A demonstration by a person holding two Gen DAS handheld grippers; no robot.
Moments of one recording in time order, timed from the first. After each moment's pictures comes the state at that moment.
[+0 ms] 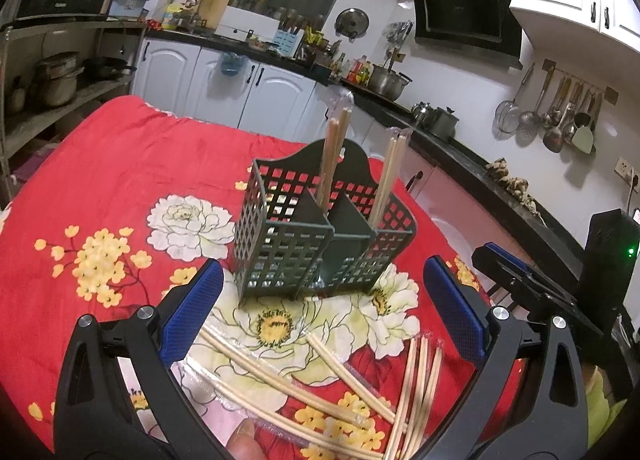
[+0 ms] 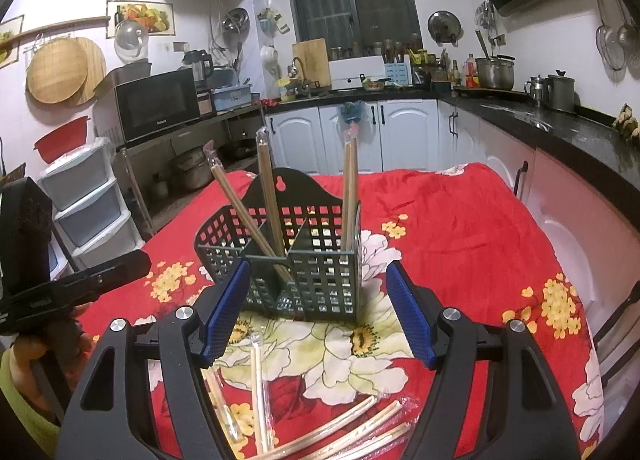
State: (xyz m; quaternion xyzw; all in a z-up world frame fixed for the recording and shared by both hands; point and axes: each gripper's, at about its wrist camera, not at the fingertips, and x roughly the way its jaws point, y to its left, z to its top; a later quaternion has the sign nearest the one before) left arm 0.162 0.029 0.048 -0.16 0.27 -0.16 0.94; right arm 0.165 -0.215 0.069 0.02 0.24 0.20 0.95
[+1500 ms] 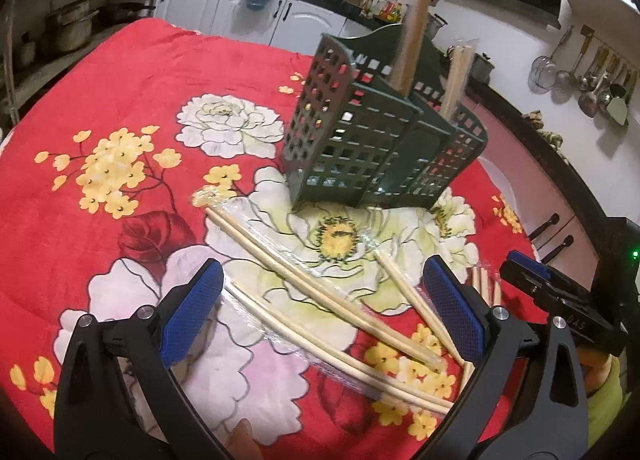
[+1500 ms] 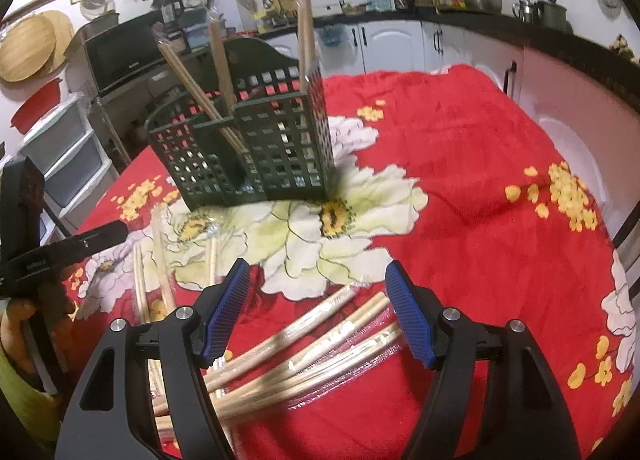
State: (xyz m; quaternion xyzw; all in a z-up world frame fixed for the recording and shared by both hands) left arm 0.172 0.045 -0.023 -0.15 0.38 -0.13 0.90; right arm 0.168 -0.239 -0.015 0.03 0.38 0.18 0.91
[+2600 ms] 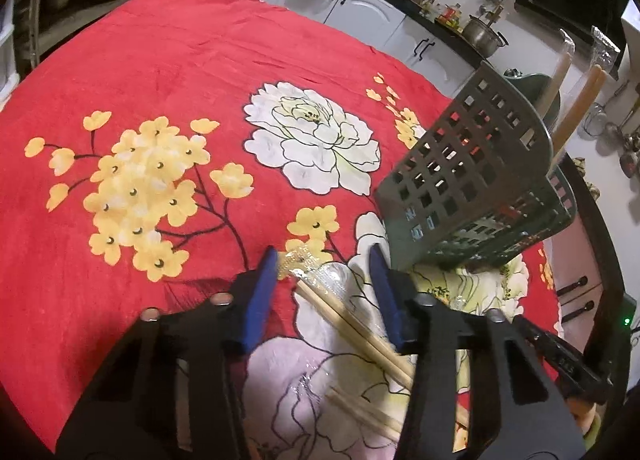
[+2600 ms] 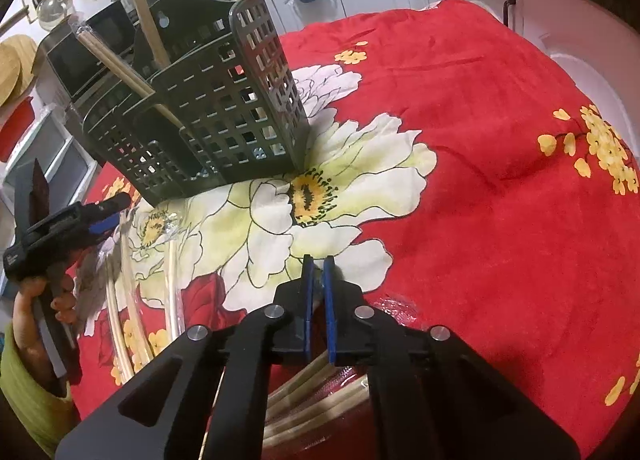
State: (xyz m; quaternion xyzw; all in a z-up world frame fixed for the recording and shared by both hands) left arm 0.239 0.100 -0.053 -0.22 0.42 -0.07 0.88; right arm 0.219 -0.240 -0.046 0.08 0.45 0.17 0.87
